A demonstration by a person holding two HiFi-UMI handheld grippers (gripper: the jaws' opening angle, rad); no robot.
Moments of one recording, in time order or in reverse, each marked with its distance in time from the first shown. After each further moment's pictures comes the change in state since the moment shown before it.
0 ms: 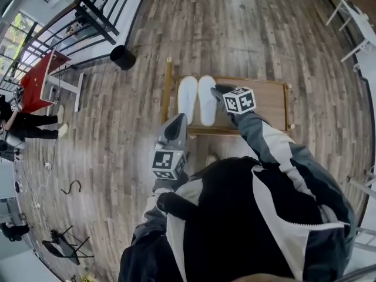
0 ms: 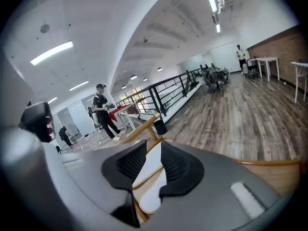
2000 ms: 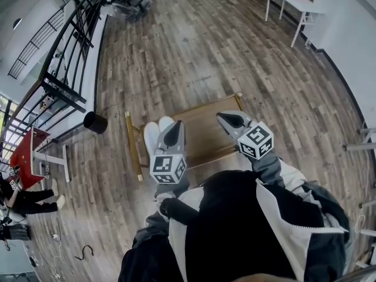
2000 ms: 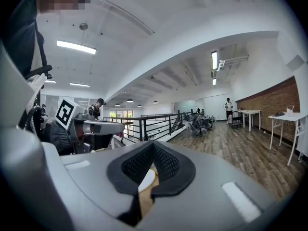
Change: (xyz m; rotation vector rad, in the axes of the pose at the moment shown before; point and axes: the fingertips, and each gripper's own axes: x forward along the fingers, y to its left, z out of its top) left arm 0.105 -0.153 0.067 0.065 -0.098 -0.303; right arm -0.301 0.010 0.052 -0.291 -0.425 -0.224
